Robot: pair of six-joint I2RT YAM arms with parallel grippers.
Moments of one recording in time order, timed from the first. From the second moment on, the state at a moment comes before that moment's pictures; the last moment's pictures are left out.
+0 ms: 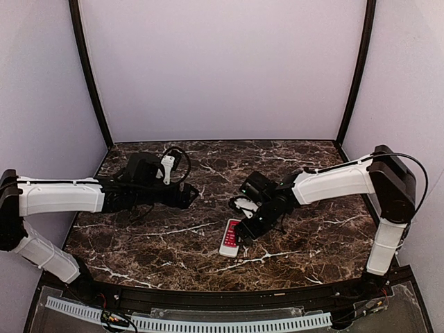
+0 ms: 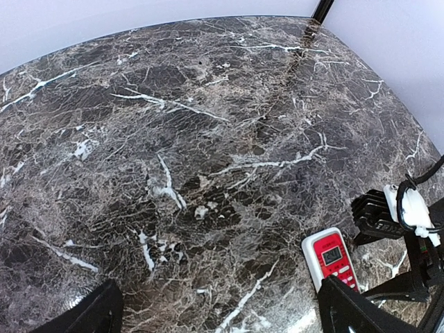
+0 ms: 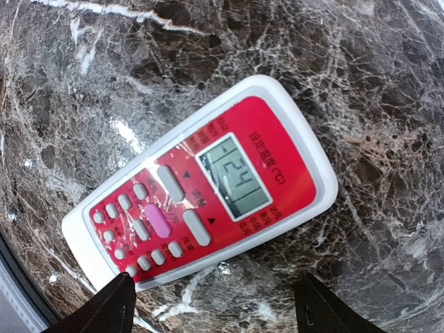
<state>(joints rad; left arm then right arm) -0.75 1.38 0.81 -0.03 -0.08 -0.31 0.94 1.85 1.15 -0.53 -0.19 0.24</state>
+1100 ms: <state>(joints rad) -0.75 1.41 0.82 -0.05 -0.07 -0.29 0.86 1.92 1.24 -0.55 0.02 0.18</state>
